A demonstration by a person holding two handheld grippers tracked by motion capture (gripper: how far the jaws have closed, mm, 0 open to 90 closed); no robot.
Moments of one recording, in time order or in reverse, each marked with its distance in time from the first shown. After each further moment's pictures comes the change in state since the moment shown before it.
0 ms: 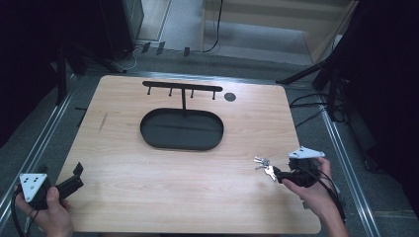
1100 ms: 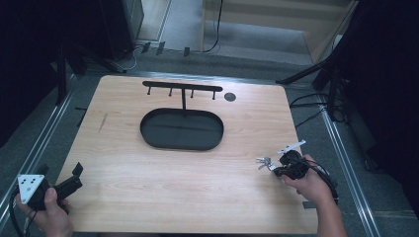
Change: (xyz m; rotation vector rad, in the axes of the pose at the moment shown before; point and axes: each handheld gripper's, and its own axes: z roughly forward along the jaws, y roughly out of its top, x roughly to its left) left arm 0.004 -0.001 -0.002 -0.025 -0.046 -0.041; right arm -0.019 0.002 0.050 0.280 0.122 -0.085
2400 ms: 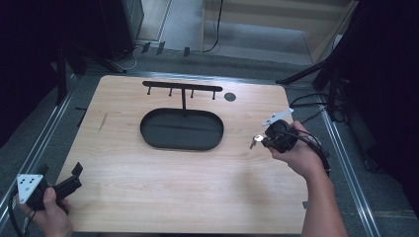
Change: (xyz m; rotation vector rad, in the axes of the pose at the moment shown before) left arm 0.002 0.000 0.000 -0.001 -0.013 -0.019; right arm 0.038 0.097 -0.076 -0.140 -0.076 -0.152
